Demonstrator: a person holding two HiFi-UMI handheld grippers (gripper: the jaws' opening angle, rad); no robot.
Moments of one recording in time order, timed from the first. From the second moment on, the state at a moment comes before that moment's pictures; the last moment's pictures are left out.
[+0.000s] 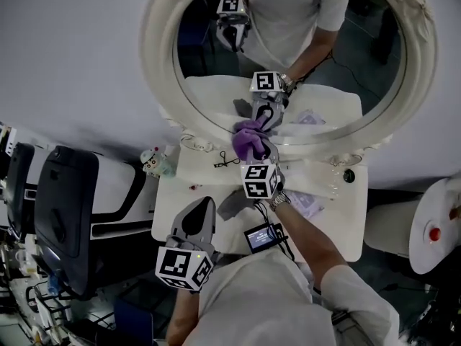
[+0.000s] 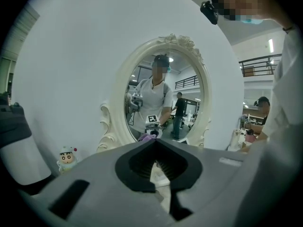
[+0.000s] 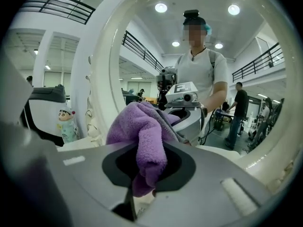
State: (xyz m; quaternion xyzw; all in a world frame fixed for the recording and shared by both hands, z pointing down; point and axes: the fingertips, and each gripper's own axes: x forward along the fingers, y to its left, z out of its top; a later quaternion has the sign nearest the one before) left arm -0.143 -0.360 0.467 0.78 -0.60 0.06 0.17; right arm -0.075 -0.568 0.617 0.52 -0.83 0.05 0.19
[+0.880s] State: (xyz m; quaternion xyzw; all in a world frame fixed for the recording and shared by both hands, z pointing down) left arm -0.057 -0.377 0.470 0.85 -0.51 0.05 0.16; right arm 0.103 -0.571 0.614 0.62 -0.75 0.11 0.20
